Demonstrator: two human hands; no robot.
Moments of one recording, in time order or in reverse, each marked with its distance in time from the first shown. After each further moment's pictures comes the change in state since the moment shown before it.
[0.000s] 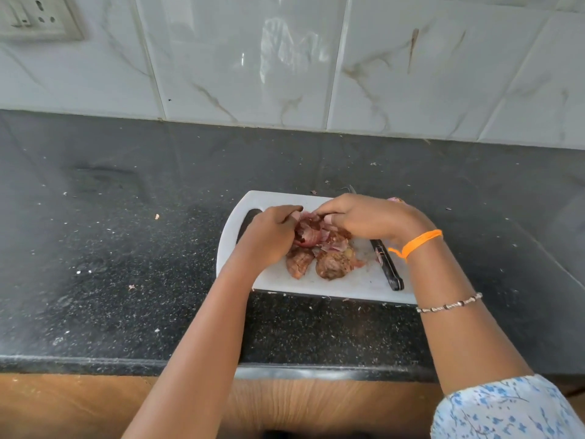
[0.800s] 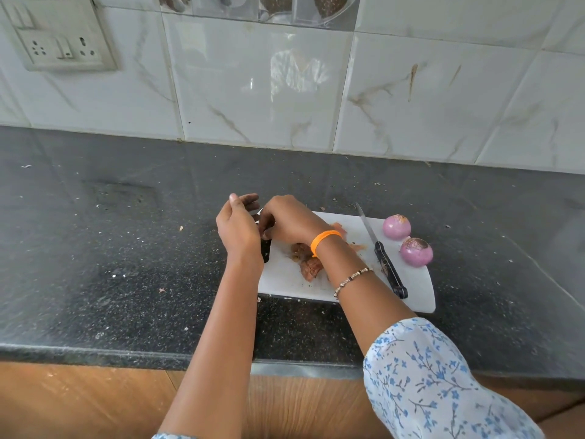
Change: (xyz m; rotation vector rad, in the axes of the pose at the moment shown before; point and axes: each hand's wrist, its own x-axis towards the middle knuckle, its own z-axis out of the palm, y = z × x) left_hand 0.010 -0.012 -0.026 -0.799 0.724 -0.142; right_hand 0.071 -0.078 0.041 -0.059 0.316 -0.202
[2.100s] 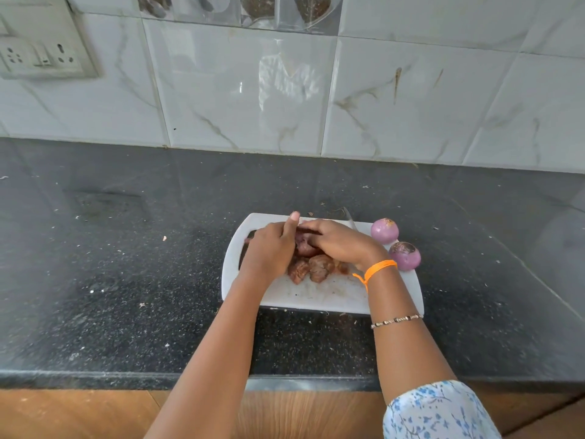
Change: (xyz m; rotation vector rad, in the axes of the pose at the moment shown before) left_hand -0.022 -0.014 0.021 0.864 -0.583 0.297; right_hand -0.055 0.067 -0.022 0.365 -0.129 0.247
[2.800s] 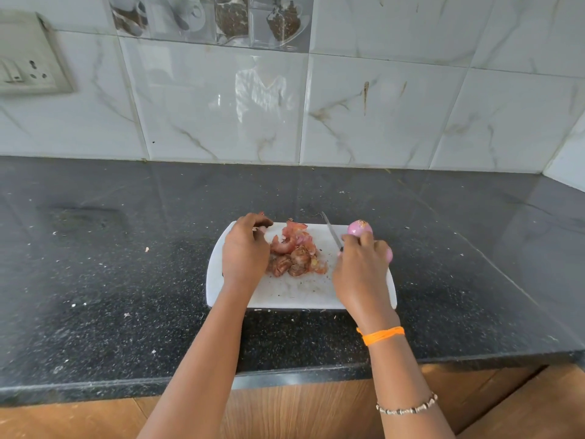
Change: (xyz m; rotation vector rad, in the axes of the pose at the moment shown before) left_hand -0.006 -0.003 -0.001 -0.133 0.311 0.071; right_hand -0.088 0.000 0.022 -0.501 0.686 0.299
